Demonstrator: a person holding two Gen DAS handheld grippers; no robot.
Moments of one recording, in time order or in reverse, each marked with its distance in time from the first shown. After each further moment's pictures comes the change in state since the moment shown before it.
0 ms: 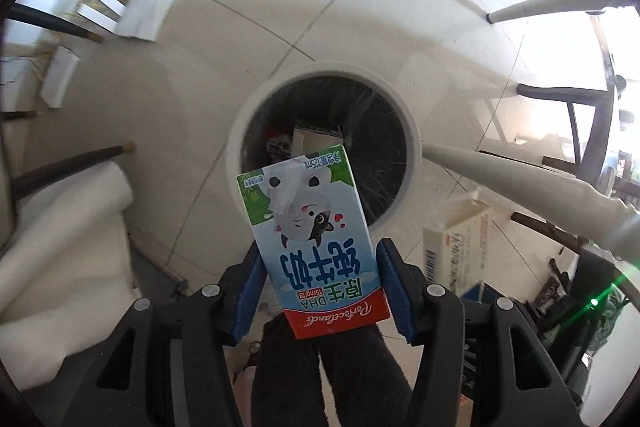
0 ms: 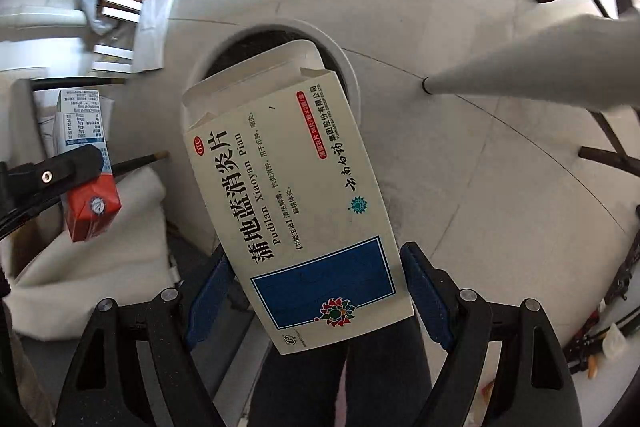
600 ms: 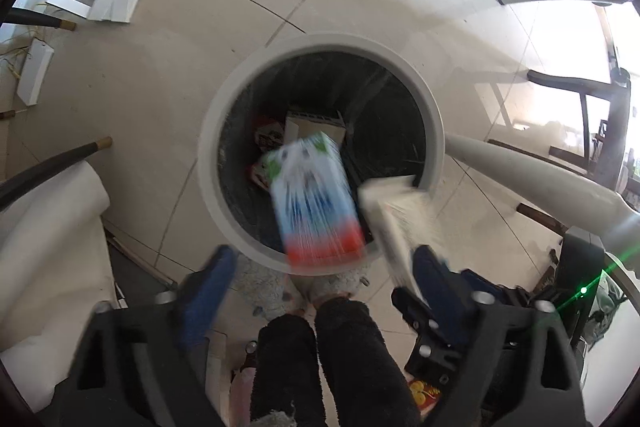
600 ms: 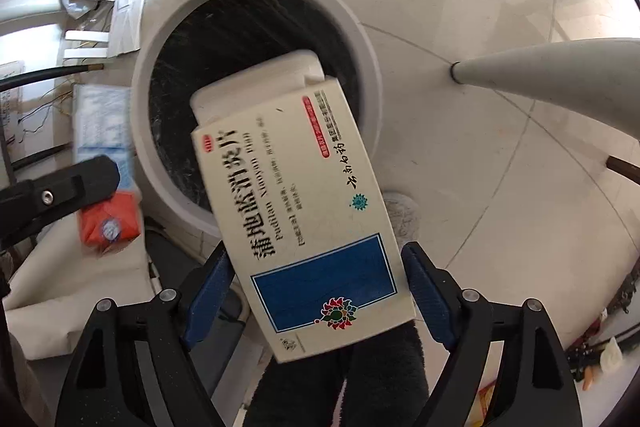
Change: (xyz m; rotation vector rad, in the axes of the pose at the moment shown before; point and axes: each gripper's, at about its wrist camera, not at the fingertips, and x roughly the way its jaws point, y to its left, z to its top) left arm 0.041 0.002 0.011 0.010 0.060 -0.002; right arm 0.091 0.011 0.062 -0.028 0.095 0.041
